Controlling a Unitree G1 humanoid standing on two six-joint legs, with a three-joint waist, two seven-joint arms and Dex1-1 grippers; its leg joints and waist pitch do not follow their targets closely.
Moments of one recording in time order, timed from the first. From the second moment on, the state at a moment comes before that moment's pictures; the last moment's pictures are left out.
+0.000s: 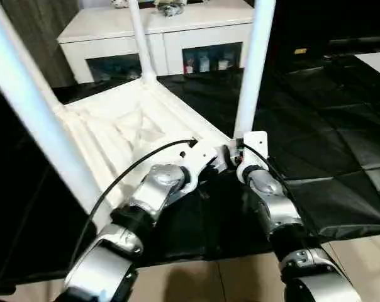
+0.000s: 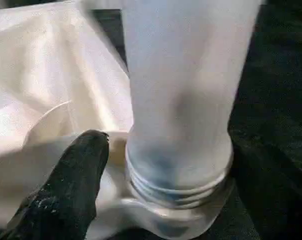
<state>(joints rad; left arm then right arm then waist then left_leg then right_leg) -0.67 0.11 -0.27 0.72 0.08 0.17 -0.69 -0.51 -0.09 0.03 0.58 0.05 0.12 0.23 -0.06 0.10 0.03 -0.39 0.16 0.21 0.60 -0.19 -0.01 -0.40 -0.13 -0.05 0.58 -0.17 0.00</state>
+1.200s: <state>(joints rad) -0.47 0.33 -0.32 0.42 -0.04 0.18 -1.15 -0.35 -0.46 0.17 0.34 0.20 0.24 1.04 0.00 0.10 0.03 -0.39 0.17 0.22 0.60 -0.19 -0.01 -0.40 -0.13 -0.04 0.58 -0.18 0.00</state>
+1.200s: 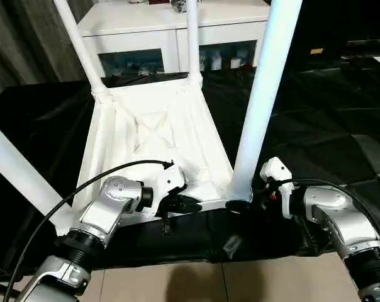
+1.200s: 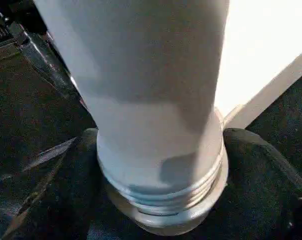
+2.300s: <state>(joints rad) -0.47 0.34 -0.33 0.43 -0.04 0.15 -1.19 -0.34 -0.42 0.14 0.33 0.26 0.25 1.12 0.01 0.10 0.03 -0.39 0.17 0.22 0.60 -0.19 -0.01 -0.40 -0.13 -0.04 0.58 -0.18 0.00</state>
